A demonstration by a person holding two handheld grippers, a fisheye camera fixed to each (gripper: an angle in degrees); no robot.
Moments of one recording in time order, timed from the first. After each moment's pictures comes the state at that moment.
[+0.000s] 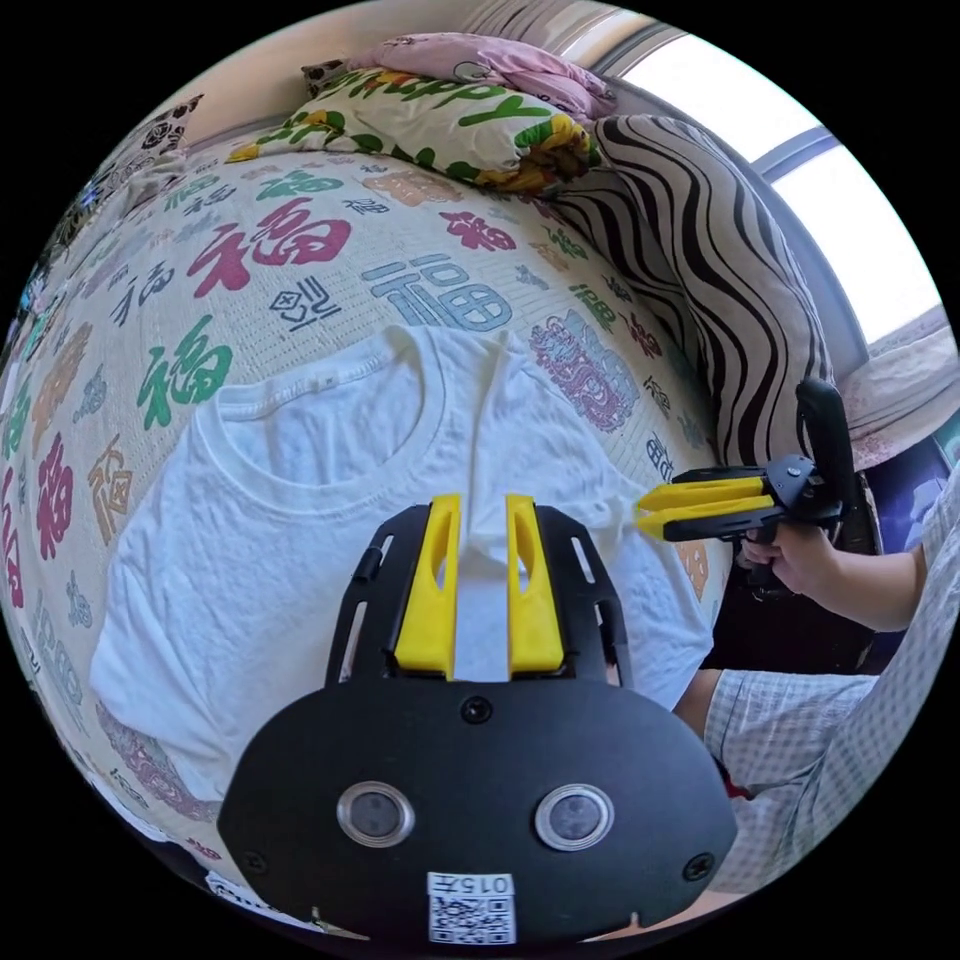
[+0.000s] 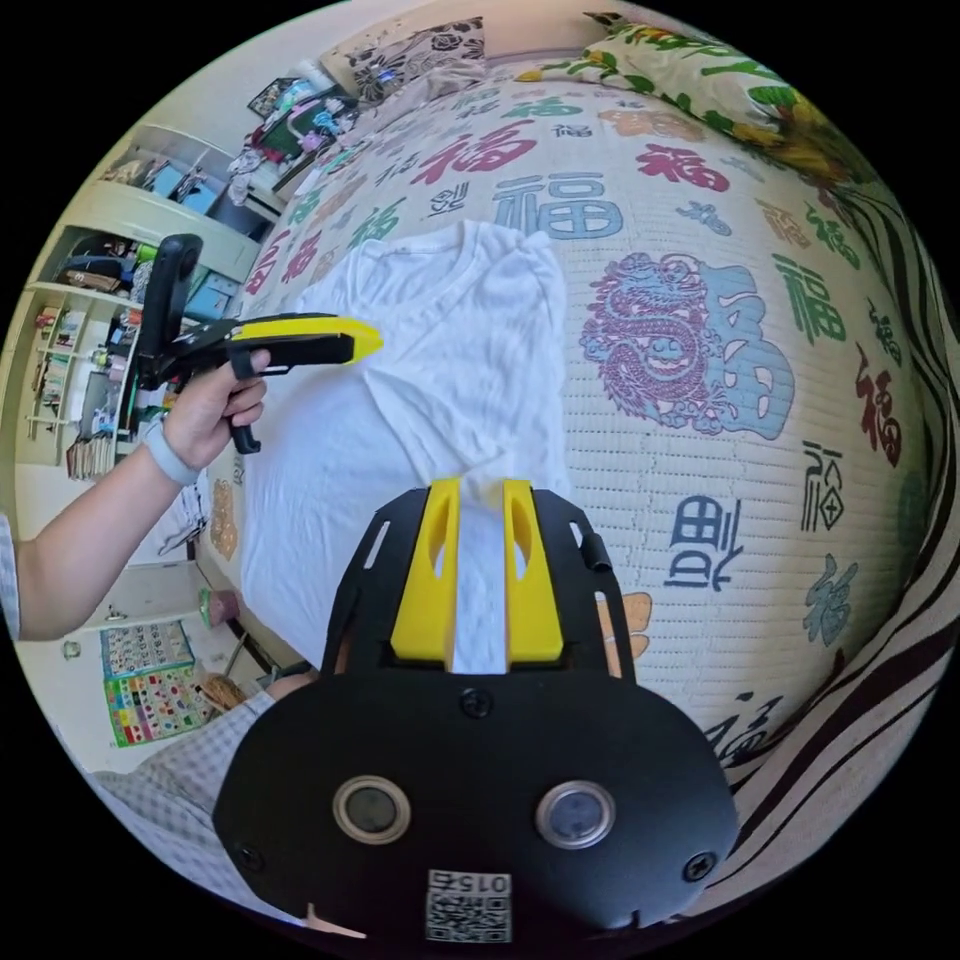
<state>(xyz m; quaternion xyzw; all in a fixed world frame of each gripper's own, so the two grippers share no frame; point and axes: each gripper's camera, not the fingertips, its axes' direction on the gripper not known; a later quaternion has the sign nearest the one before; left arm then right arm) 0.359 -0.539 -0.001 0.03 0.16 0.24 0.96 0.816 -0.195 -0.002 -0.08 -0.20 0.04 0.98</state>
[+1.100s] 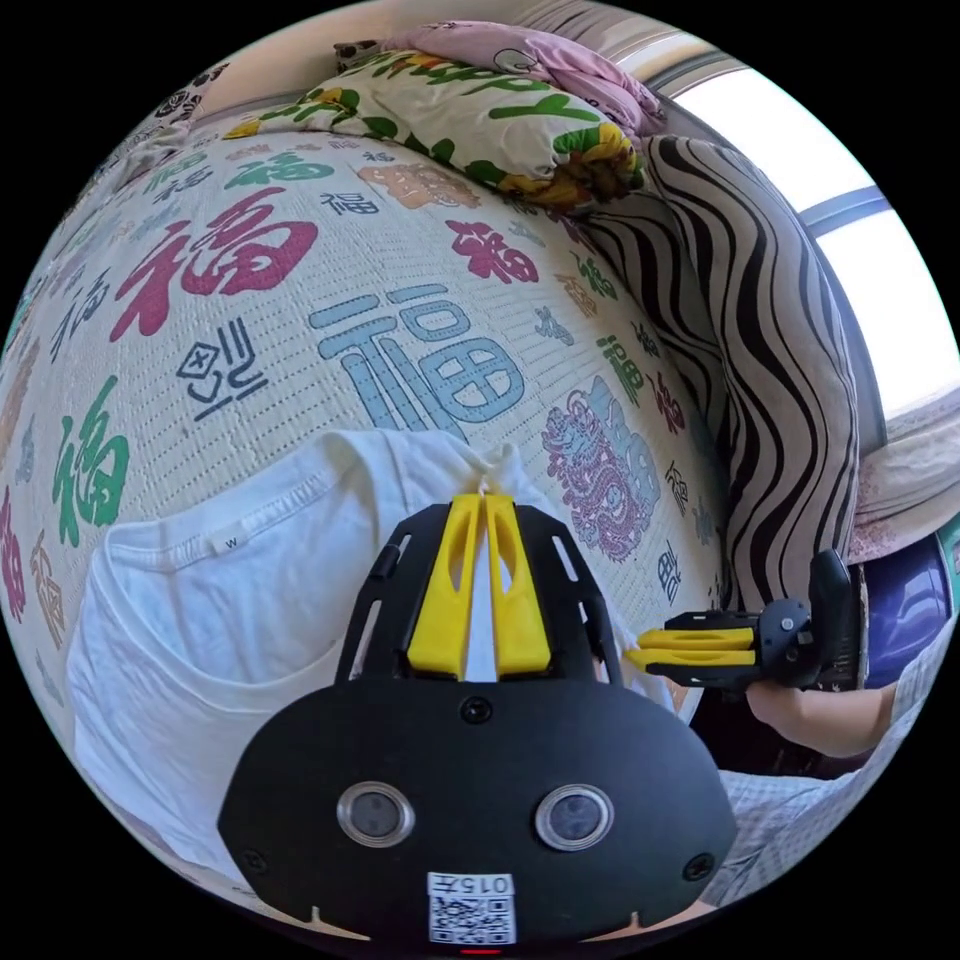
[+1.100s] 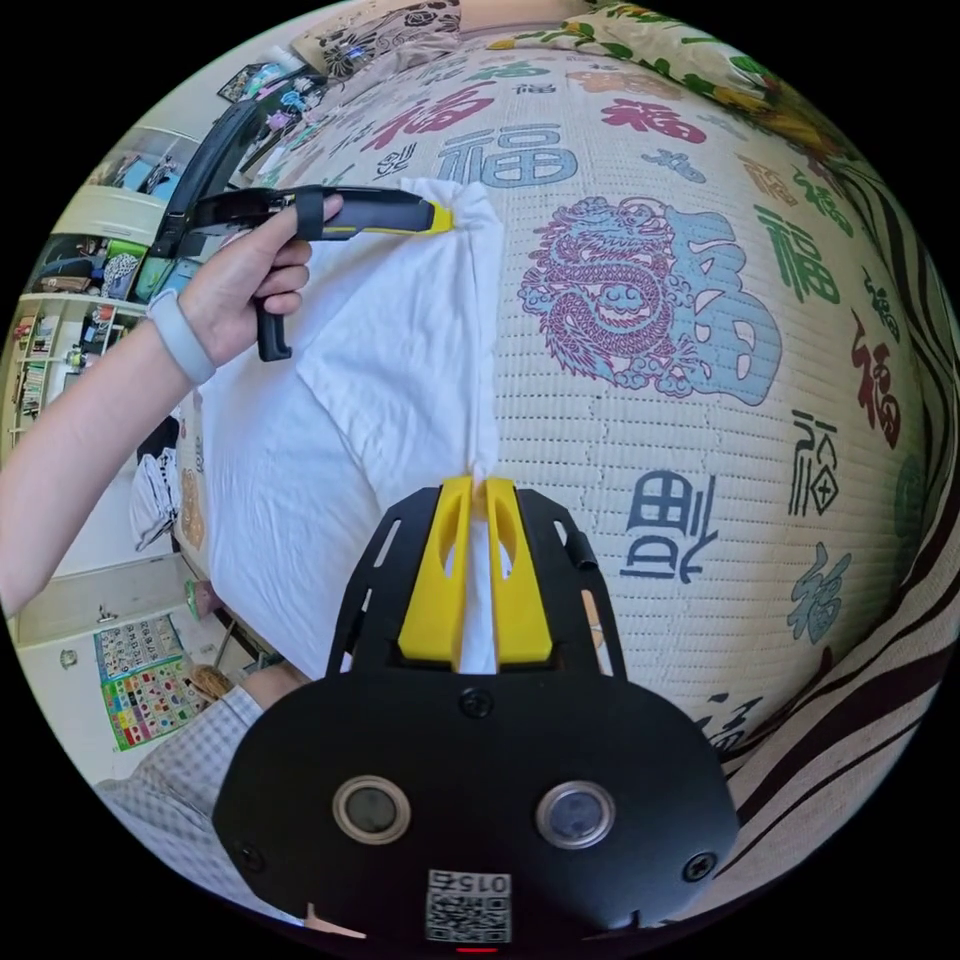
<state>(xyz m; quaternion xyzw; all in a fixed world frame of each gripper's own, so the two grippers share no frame) 0.363 -0.609 0.023 0.05 0.19 0.16 0.97 0.830 -0.198 0.016 -0.11 -0.17 0.03 0.98</state>
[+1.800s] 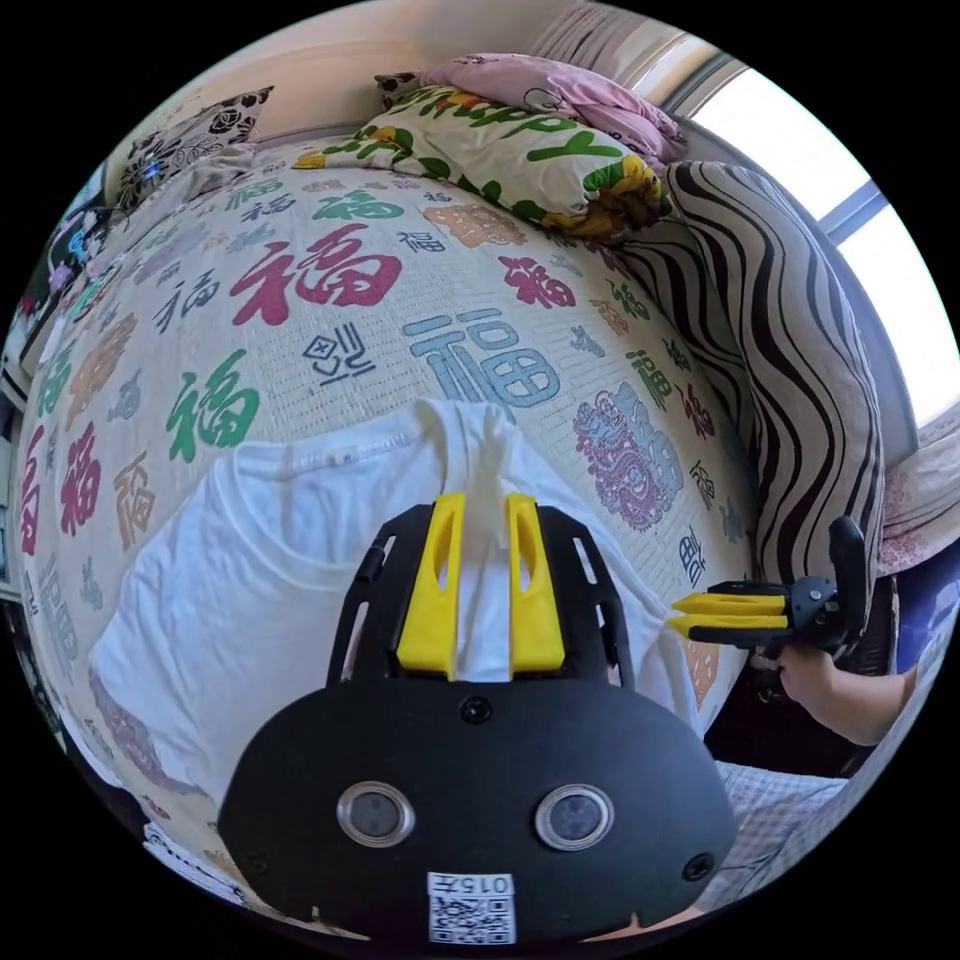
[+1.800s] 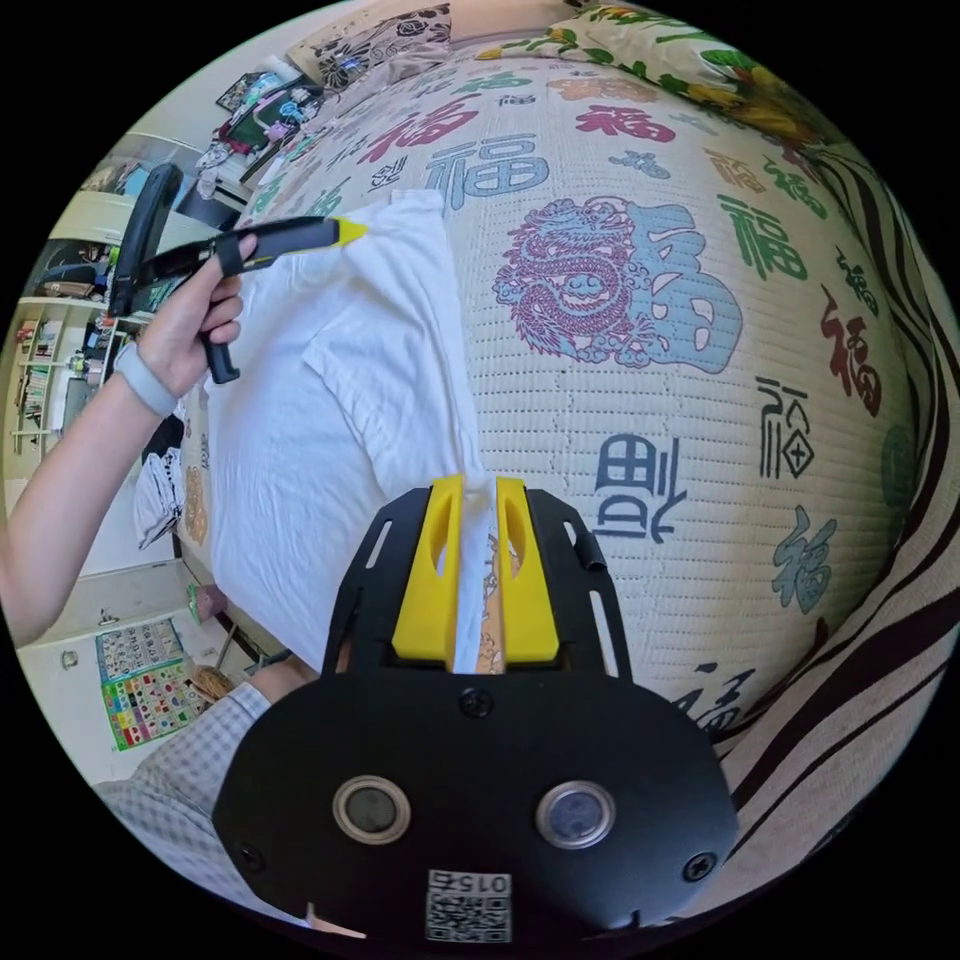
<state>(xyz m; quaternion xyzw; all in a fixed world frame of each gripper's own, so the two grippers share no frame) 0.327 -0.534 -0.021 0.08 0.11 0.12 0.98 0.837 -0.174 -0.012 -0.10 -0.17 0.03 0.98</state>
